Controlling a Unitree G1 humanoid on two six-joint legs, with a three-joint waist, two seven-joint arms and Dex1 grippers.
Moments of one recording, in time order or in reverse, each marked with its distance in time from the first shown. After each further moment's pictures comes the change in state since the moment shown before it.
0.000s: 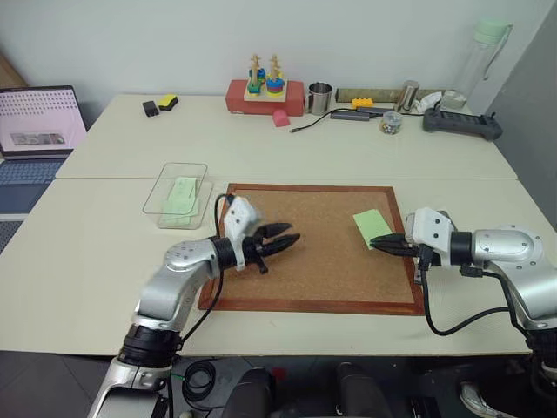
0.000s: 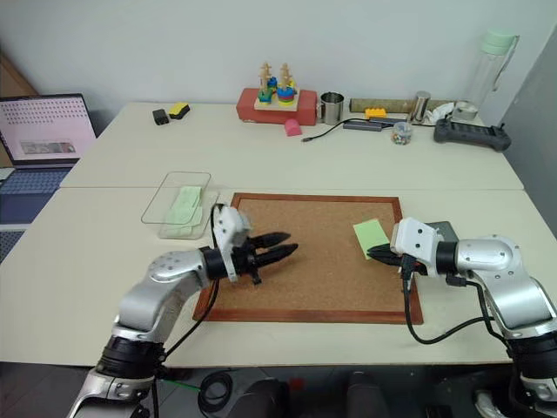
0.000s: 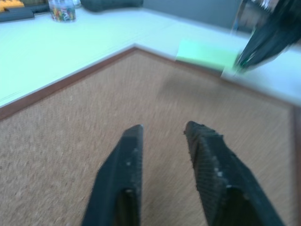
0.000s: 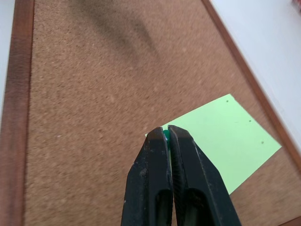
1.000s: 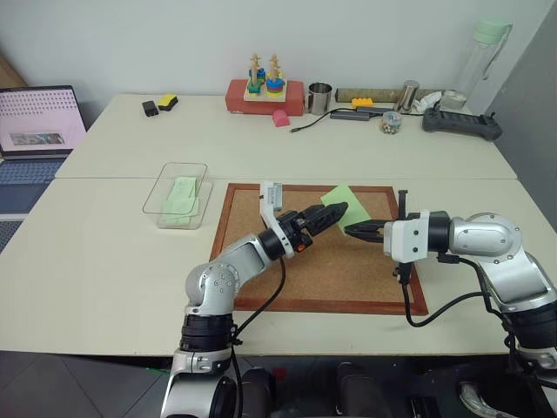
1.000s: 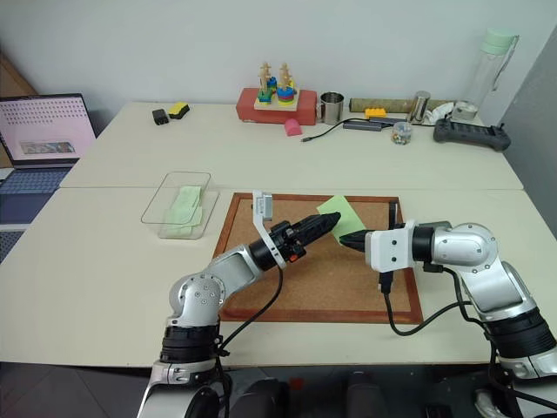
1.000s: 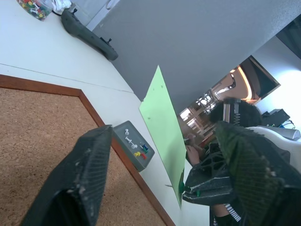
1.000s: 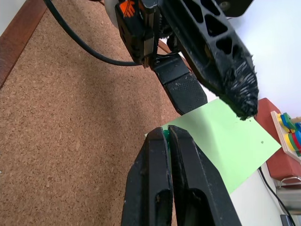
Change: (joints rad) left arm -0.130 -0.415 0.116 0.149 -0.352 0.296 0.327; right arm -0.112 0.066 0.099 0.051 -0.155 -0.404 -0.029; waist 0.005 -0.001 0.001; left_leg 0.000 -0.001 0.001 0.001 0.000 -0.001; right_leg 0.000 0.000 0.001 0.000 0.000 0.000
